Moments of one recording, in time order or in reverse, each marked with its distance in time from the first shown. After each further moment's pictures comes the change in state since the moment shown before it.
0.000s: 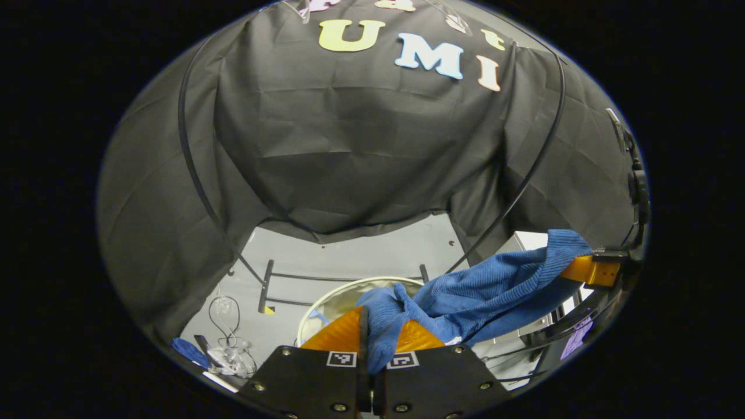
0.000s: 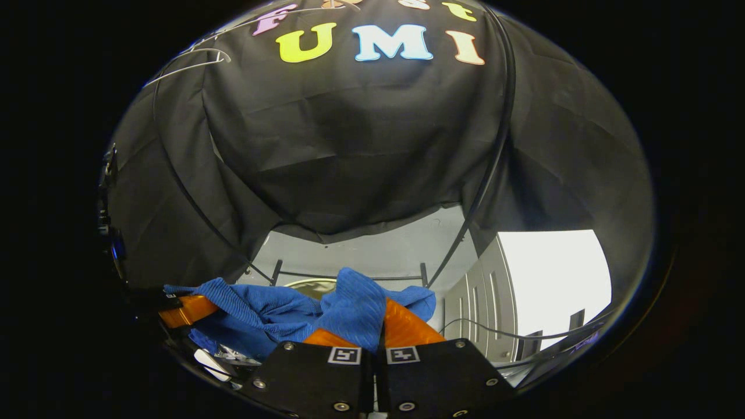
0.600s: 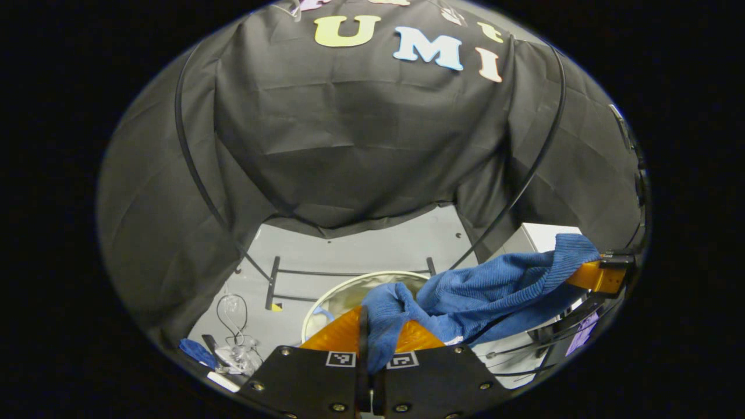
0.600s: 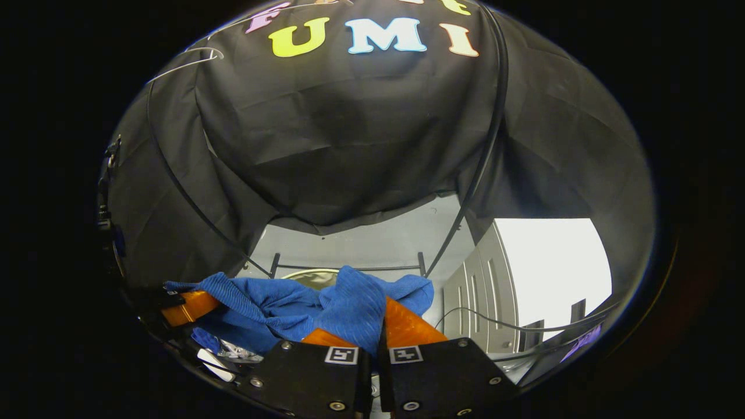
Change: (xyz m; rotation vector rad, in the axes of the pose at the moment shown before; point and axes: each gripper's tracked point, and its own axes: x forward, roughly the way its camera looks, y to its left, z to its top) left arm 0.000 0.001 -0.006 0.004 0.048 0.050; right arm -0.005 0.000 -0.007 0.011 0.055 -0.024
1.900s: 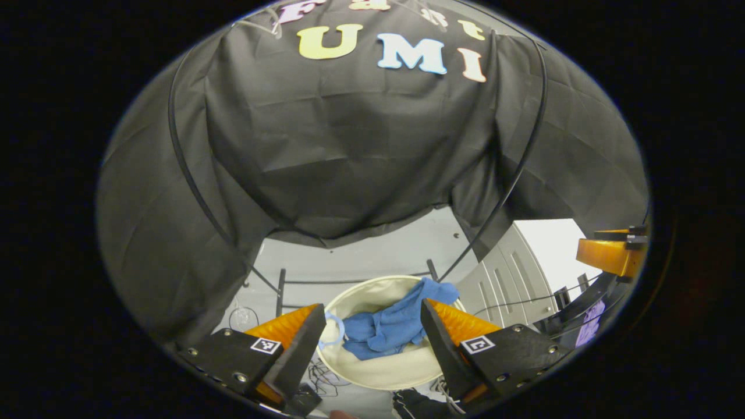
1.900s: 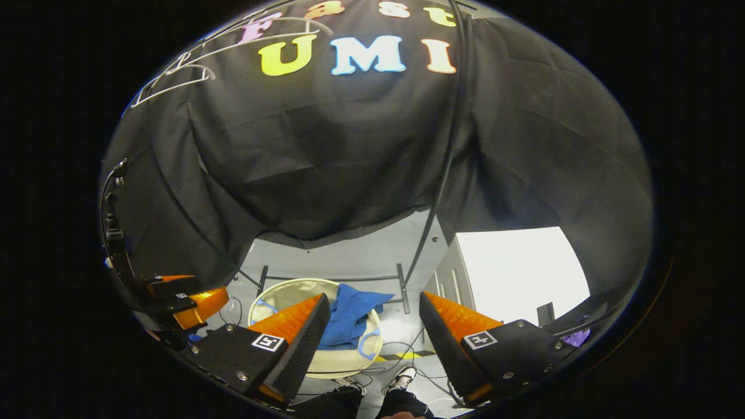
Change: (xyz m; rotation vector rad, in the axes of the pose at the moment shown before) left arm -0.050 -0.015 0.049 0.124 -0.105 -0.003; right arm -0.083 -0.057 0.035 0.048 -0.109 -0.092
